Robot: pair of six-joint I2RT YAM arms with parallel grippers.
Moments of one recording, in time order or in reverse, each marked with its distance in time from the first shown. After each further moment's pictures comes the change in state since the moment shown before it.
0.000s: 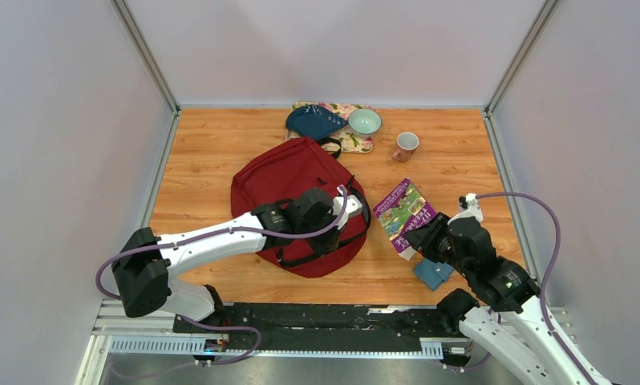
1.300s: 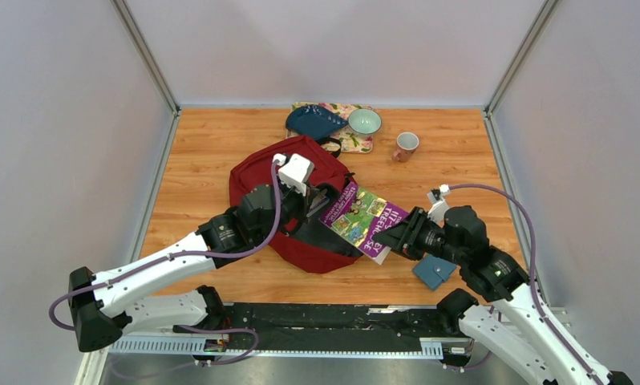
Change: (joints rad) left arm 0.000 -0.376 -0.082 0.303 -0.523 -0.086; right arm -0.002 0.083 0.027 0.217 -0.453 0.160
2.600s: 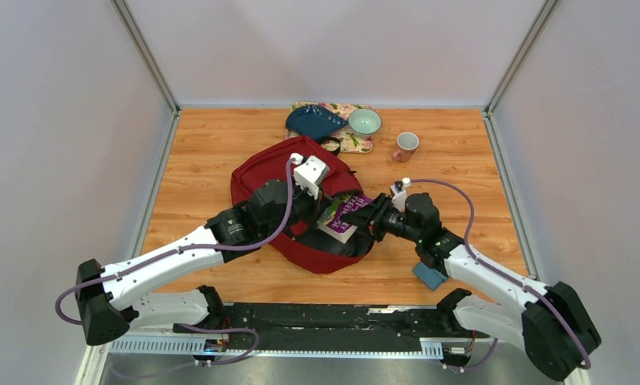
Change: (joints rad) left arm 0.000 0.074 0.051 -0.043 0.188 -0.031; right arm 0.000 0.456 -0.262 0.826 -0.141 0.317
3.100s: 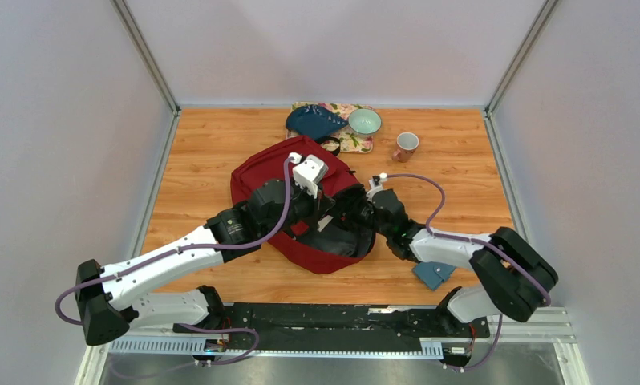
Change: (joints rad) left arm 0.000 0.000 0.004 -0.002 0.024 -0.048; right arm 0.113 0.411 0.083 0.373 0.205 0.033
